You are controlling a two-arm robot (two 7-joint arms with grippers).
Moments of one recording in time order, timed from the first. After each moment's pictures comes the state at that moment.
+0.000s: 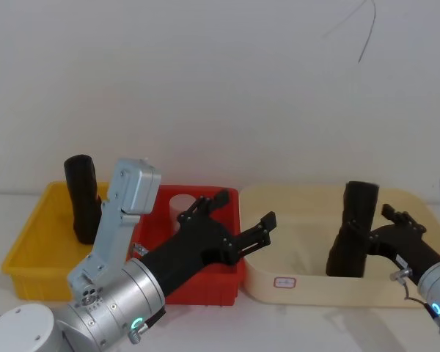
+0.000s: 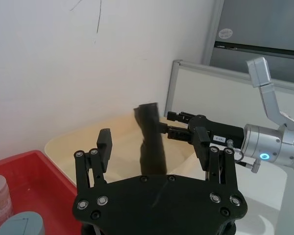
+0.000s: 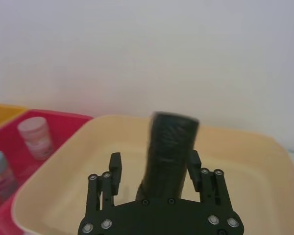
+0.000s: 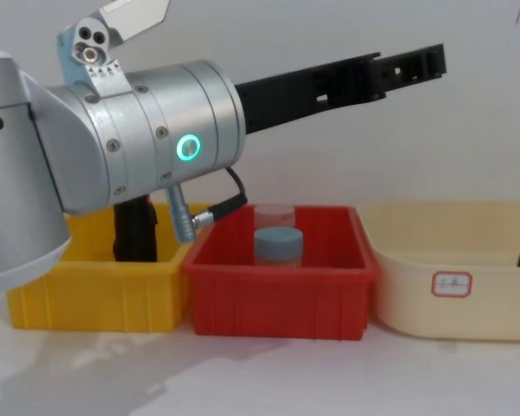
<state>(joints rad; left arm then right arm) -0.33 0.20 0.47 -1.70 -0.51 0.17 -0.40 0.20 0.44 -0.15 -1.62 0.45 0.23 0.11</state>
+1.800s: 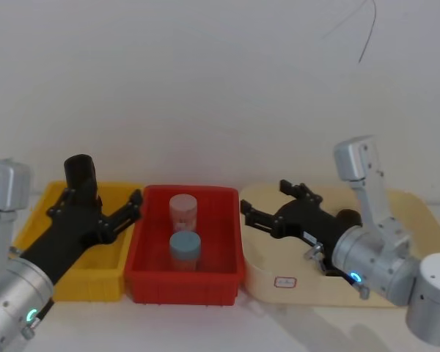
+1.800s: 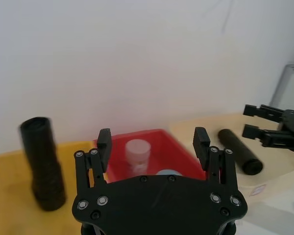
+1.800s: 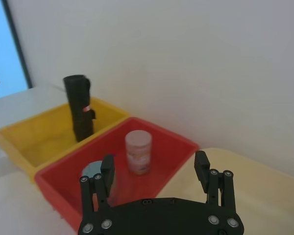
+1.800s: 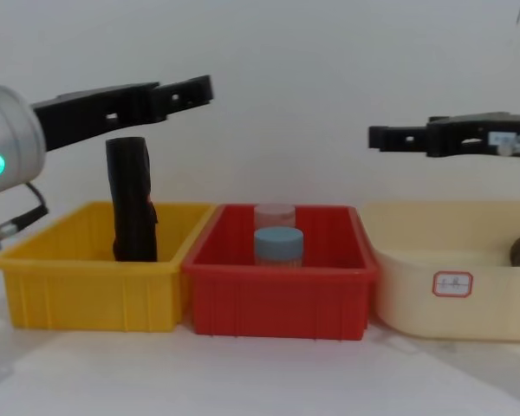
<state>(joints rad) -0.23 0.30 0.27 -1.73 -0.49 0.12 -0.20 0.42 0.36 -0.33 -1.54 0.38 0.28 0.35</state>
